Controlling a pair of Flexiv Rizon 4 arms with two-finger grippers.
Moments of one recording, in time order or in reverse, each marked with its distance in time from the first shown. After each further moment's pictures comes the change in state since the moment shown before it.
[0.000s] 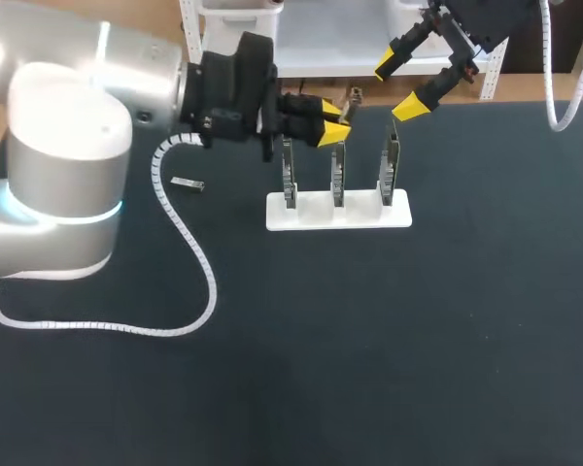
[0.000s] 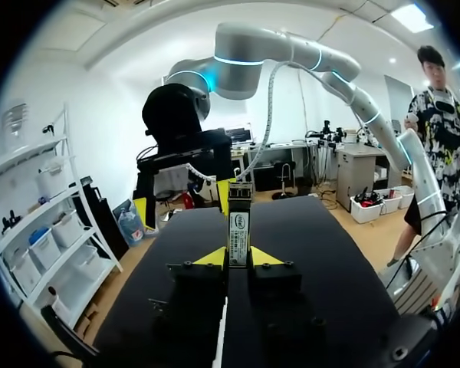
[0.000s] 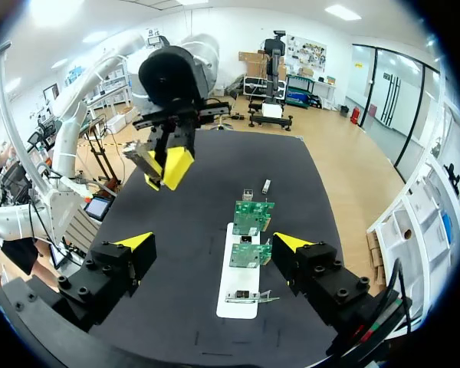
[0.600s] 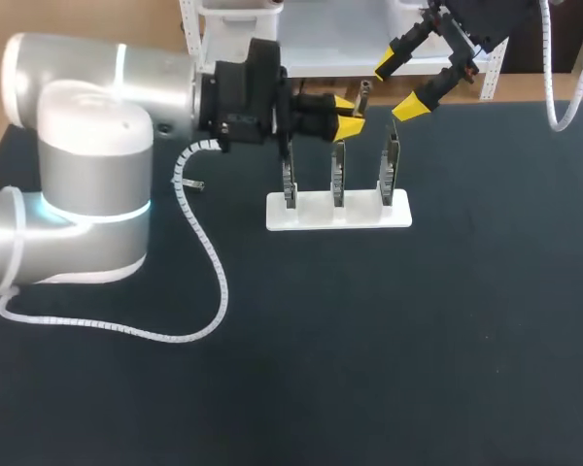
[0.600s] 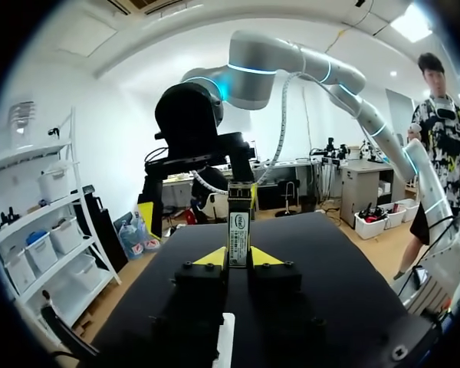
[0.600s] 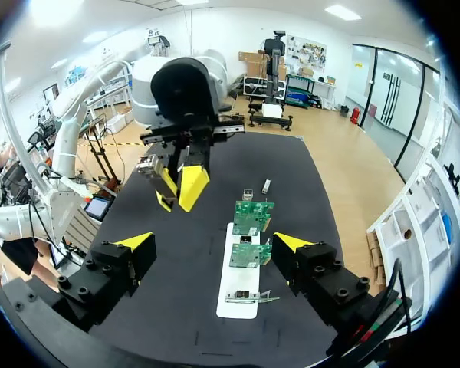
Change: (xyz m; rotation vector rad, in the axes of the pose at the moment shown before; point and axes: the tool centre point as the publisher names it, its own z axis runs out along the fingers) left arm -0.002 0.017 0.024 -0.005 -0.122 -0.007; right arm 0.000 0.000 0.000 0.000 0.000 0.000
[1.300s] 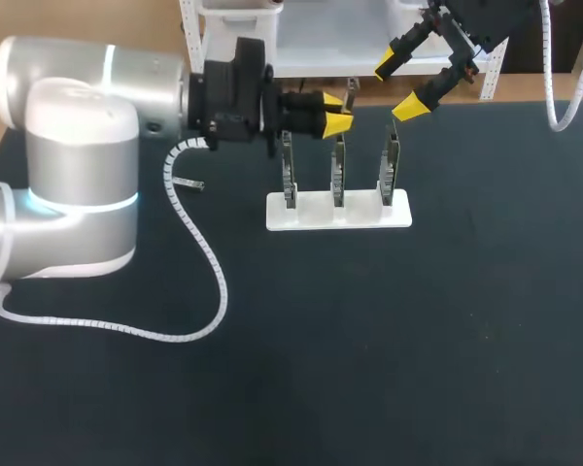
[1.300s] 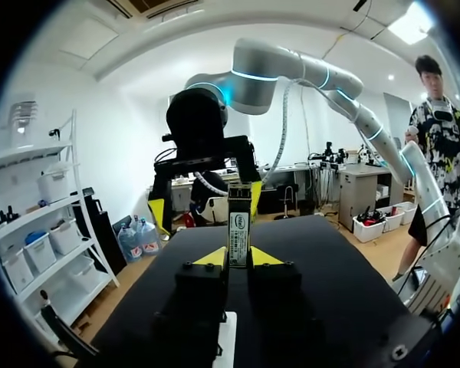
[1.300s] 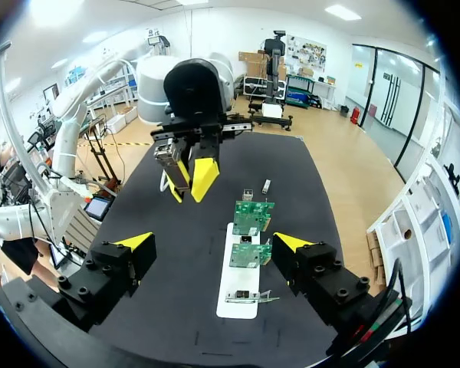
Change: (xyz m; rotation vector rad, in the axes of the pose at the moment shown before) left arm 0.005 0.005 -0.012 0.011 -0.032 -0.013; right arm 0.000 0.000 0.000 0.000 0.000 0.000
